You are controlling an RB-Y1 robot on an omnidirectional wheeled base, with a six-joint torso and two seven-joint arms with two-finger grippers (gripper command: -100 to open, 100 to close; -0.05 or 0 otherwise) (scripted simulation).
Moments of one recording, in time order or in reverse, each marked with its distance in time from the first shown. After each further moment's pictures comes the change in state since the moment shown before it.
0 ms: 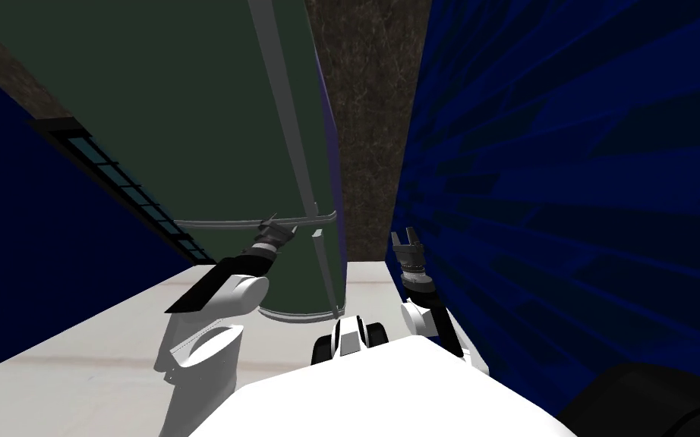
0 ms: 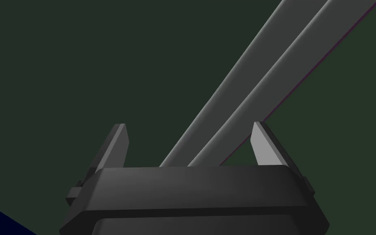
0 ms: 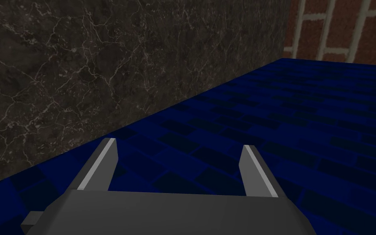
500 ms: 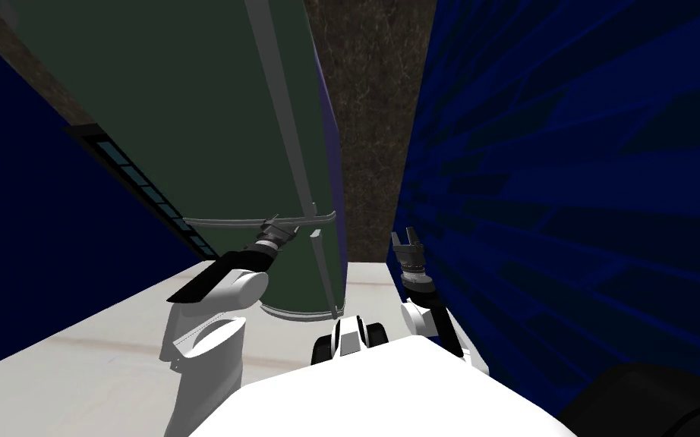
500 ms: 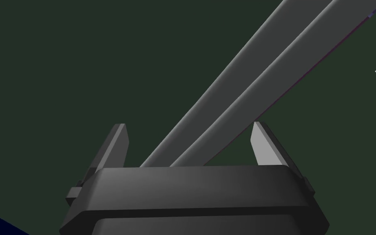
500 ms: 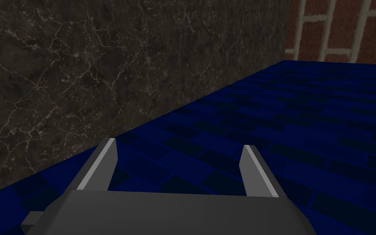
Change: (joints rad) left arm -0.057 -0.013 0.021 0.000 0.013 0.132 0.066; right arm 0.000 0.000 0.000 0.000 0.000 0.000 0.000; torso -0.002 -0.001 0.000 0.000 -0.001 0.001
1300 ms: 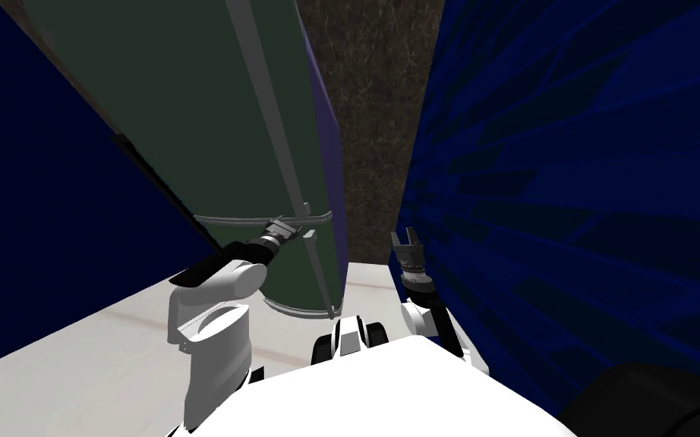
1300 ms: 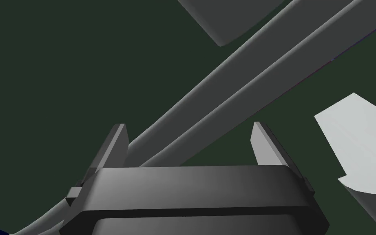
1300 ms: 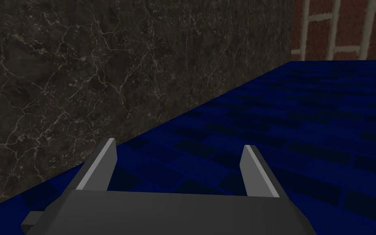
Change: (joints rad) left arm -0.106 -0.016 0.041 0.009 0.032 0.223 0.123; right arm 0.000 0.000 0.000 0.000 0.000 0.000 0.000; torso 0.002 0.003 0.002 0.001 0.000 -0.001
